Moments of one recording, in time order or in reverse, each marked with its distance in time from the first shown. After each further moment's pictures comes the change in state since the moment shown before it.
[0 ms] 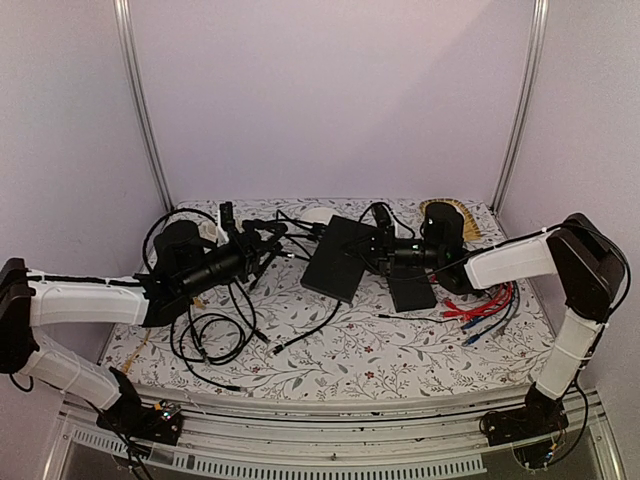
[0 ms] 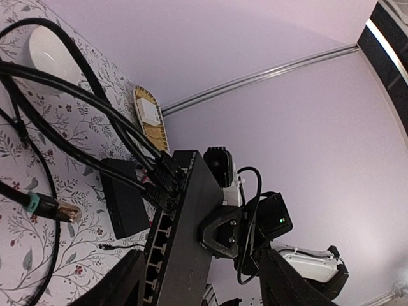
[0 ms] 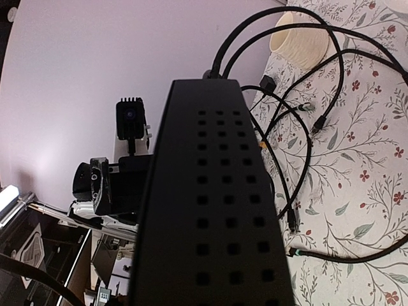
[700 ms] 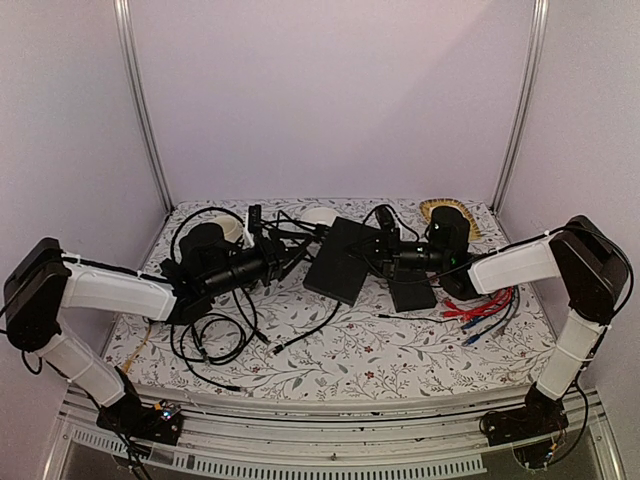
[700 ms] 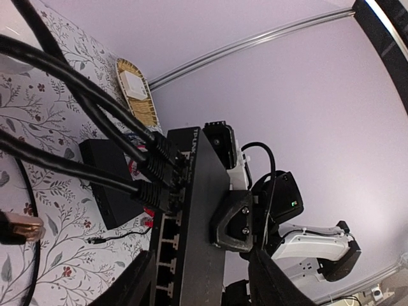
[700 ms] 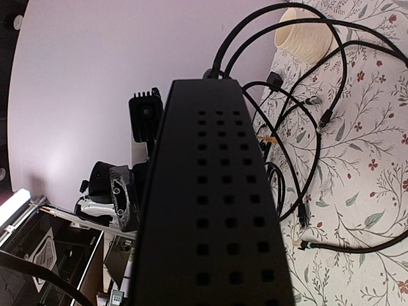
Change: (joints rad) left arm -0.045 0.203 0.068 0.149 0.100 0.045; right arm -0.002 -0.028 -0.058 0.076 -0.006 0.075
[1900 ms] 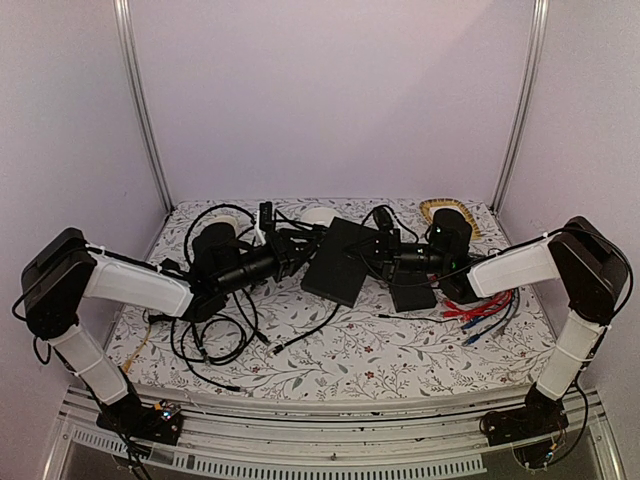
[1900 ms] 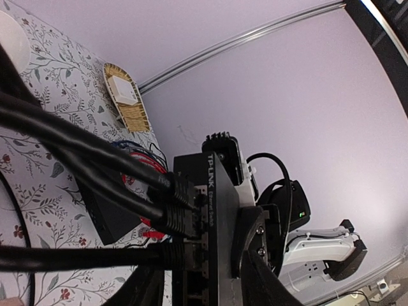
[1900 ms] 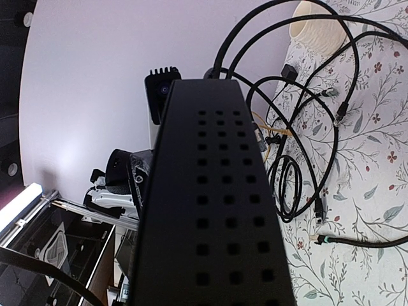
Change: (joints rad) left arm 0.000 0.130 0.057 0.112 0.022 0.034; right arm 0.021 0.000 -0.021 0.088 -0.021 0.075
